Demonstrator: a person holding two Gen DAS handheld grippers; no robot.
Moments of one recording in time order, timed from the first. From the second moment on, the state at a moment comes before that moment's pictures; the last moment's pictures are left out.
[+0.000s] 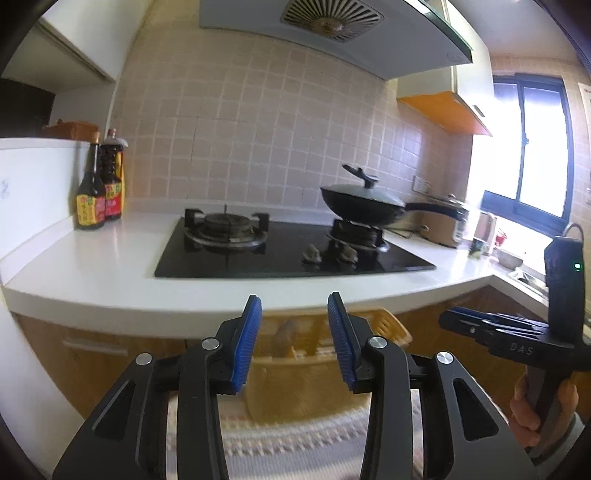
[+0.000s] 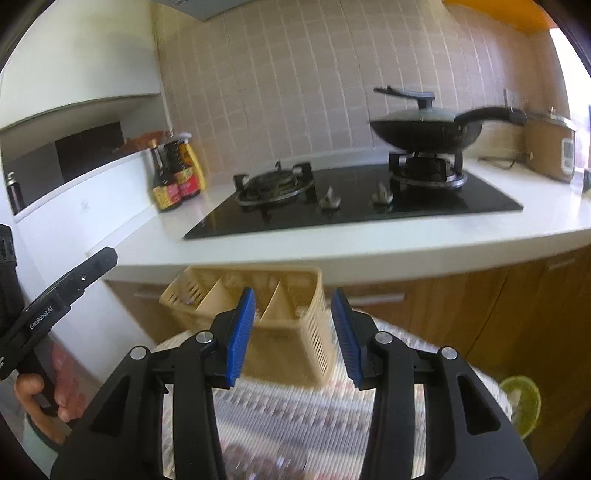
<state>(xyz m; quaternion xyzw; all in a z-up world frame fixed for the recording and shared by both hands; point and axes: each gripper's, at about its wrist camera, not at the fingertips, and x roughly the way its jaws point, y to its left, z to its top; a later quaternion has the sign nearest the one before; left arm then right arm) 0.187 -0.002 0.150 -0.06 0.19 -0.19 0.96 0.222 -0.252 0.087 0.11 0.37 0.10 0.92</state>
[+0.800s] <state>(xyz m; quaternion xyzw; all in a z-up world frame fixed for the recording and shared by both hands) 0.106 0.003 0.003 -0.08 0.54 -0.24 0.80 0.142 -0.253 -0.037 0.18 0.64 0.10 0.74</state>
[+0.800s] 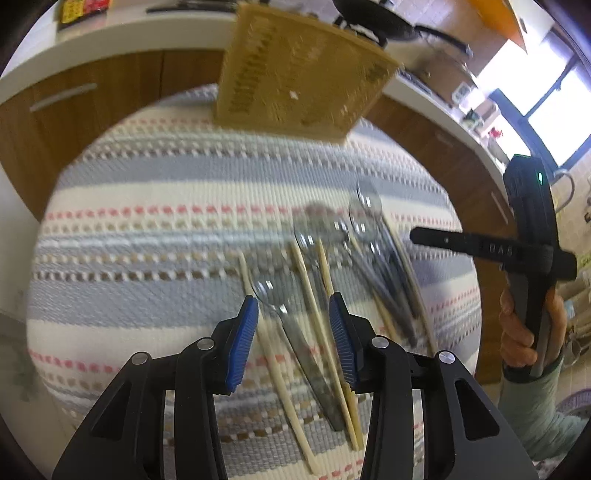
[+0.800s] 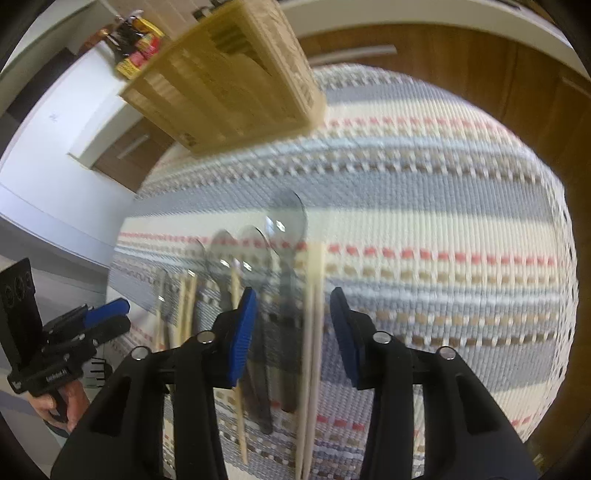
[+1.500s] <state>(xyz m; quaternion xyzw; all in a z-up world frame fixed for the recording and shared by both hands) 0.094 -0.018 -0.025 0.02 0.58 -0.19 0.79 0.122 -0.200 -0.045 0.00 0.69 0.09 0.72</state>
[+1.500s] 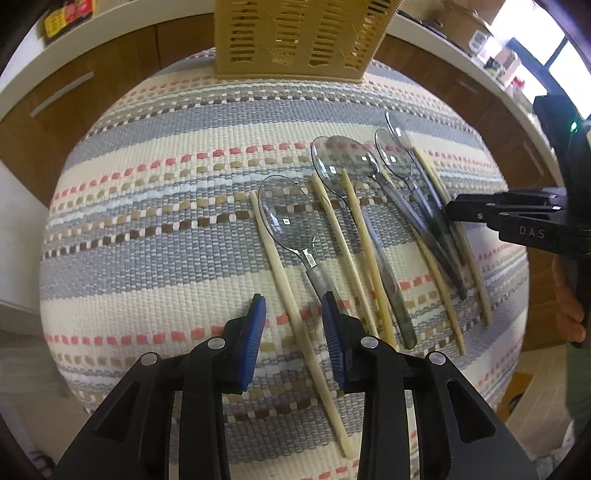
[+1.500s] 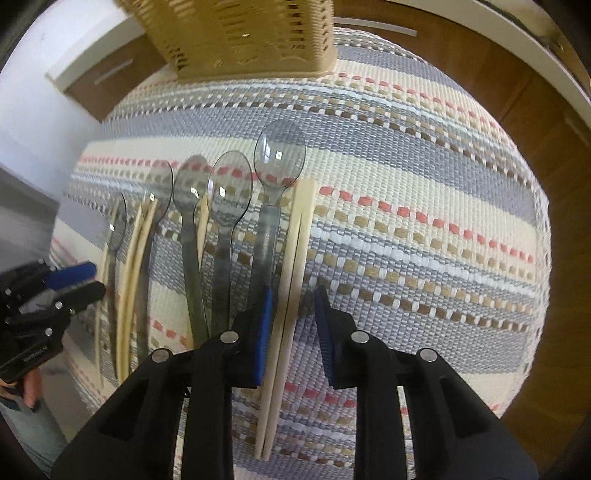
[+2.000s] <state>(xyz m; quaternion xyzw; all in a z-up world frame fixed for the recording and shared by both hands) 0.107 0.010 -0.027 0.02 0.57 -0.13 0.81 0.123 -0.218 -0.051 0.00 0.69 0.07 0.72</state>
